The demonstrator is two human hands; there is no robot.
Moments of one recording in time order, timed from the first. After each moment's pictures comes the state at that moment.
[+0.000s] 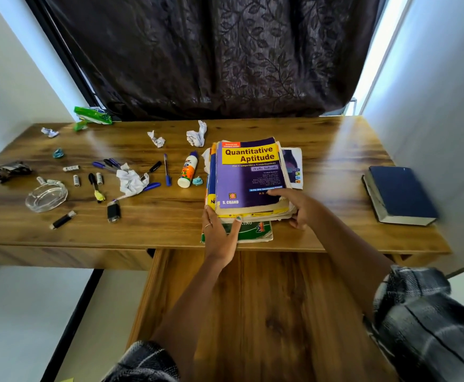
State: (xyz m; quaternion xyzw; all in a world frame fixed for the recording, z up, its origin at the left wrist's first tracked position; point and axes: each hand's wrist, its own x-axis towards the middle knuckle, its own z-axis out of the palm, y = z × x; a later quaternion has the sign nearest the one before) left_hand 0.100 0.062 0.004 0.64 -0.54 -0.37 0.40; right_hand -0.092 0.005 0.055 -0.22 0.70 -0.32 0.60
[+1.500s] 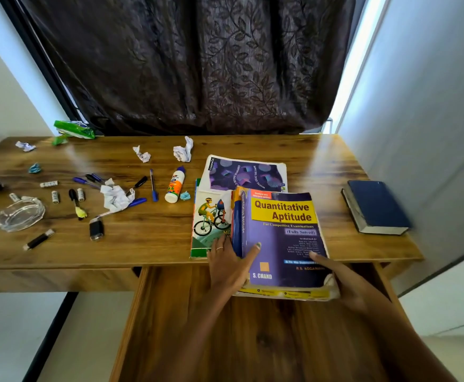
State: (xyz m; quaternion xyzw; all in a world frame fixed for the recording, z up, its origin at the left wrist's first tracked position) left_hand 0.074 0.084 0.002 0.67 -0.62 -0.32 0.25; right_hand -0.166 0.150 0.023 -0.19 0.57 -0.41 0.68
